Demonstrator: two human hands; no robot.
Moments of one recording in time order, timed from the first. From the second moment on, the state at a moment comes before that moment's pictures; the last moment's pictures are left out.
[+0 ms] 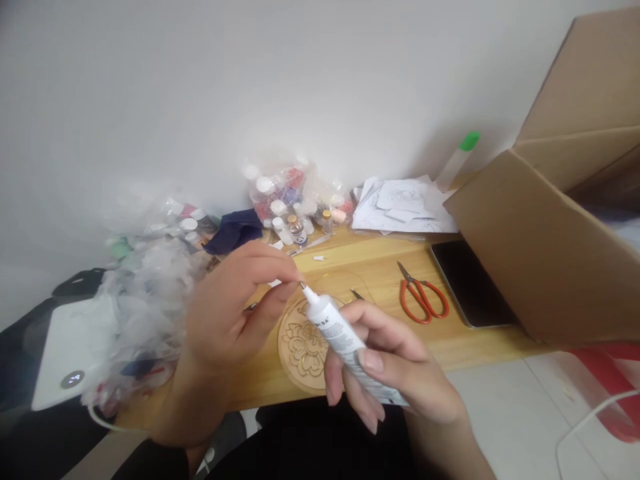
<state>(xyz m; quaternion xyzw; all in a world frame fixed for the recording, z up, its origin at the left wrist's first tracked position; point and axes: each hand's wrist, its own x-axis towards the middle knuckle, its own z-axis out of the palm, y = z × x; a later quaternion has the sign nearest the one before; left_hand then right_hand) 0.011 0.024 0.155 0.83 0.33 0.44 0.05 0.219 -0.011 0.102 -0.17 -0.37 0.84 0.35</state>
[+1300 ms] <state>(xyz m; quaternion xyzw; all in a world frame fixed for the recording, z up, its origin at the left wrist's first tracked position) 0.011 0.023 0.155 0.83 0.33 0.44 0.01 0.209 -0.006 0.092 -0.13 -0.36 0.85 0.37</state>
